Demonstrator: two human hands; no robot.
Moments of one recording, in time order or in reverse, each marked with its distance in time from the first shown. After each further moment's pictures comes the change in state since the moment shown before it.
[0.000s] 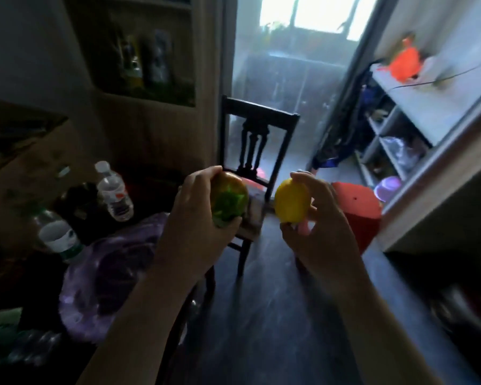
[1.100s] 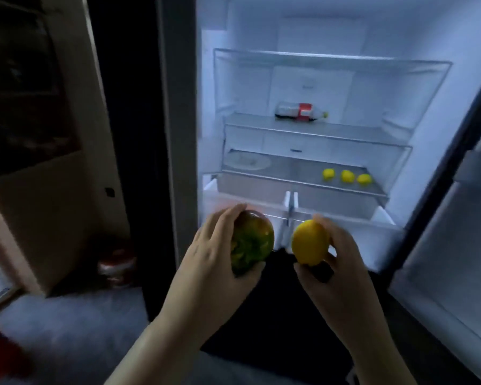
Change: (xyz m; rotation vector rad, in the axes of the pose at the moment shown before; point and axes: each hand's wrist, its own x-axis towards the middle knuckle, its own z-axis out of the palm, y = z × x) left_hand -0.458 0.626 0.152 -0.880 -0.769 1.108; right_hand -0.646 -0.190 -0.517 -0.887 1.208 0.604
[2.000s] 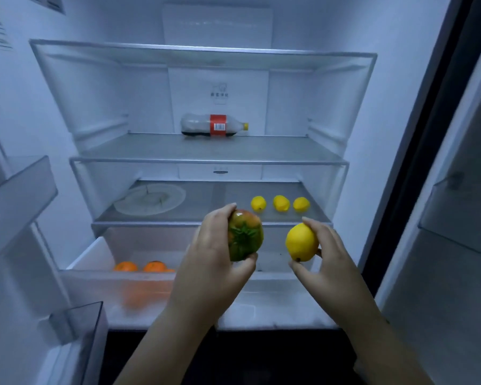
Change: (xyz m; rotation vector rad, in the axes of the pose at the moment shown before) left_hand 0.236 -0.017 0.272 -0.183 -0.153 0.057; right_hand 0.203 0.238 -0.083 -0.300 0.042 0.129
